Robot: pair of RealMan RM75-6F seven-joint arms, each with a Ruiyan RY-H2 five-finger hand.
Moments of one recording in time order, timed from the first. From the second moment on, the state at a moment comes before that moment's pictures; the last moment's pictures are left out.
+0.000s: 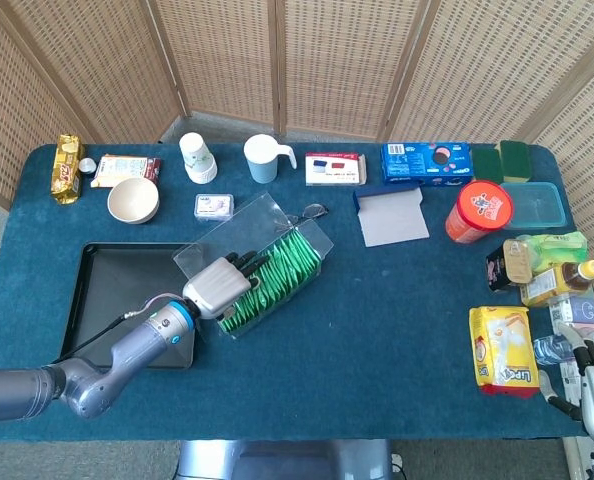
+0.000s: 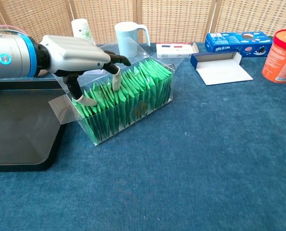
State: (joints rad) left arm -1.05 -1.34 -0.01 -1.69 1.02 0.81 0.59; right arm -0.07 -1.21 0.05 -1.50 -1.48 1.58 0.07
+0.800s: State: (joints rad) left arm -1.09 -1.32 0.00 -1.72 0.95 0.80 0.69; right arm -0.08 -1.21 0.05 -1.49 -1.49 1.59 0.08
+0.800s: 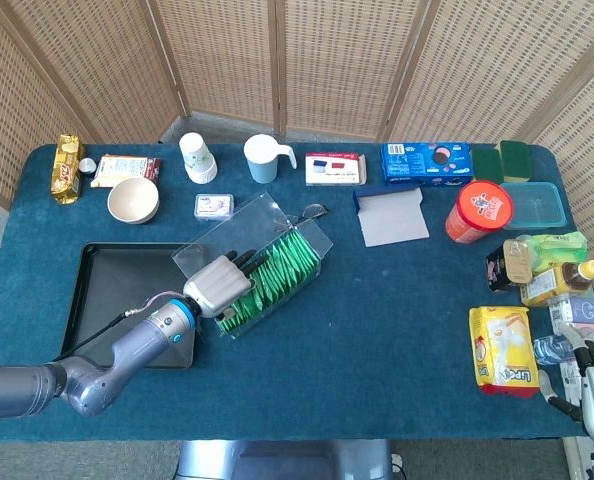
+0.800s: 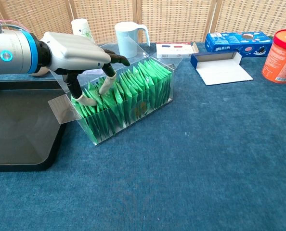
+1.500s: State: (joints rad) left arm -1.10 -1.32 -0.01 -1.72 0.93 0.83 0.69; right arm -0.09 -1.22 0.06 -1.49 -1.49 1.62 0.11
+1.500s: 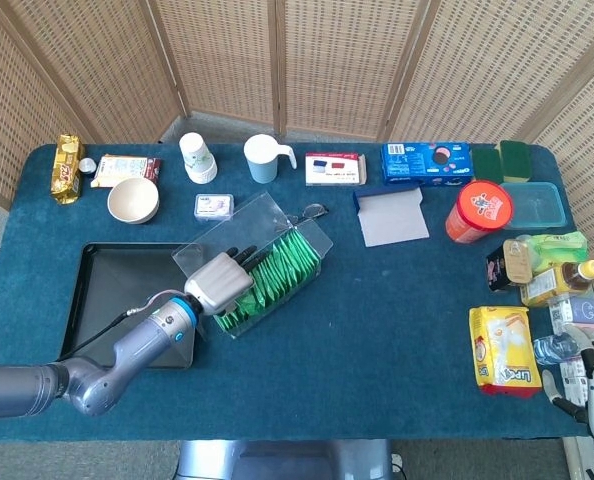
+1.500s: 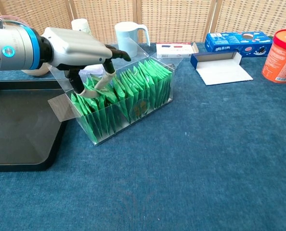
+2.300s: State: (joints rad) left arm -1.02 -1.23 -0.12 -1.78 1.12 0.96 0.45; right arm -0.08 -1.22 0.07 -1.48 -1.50 1.62 0.12
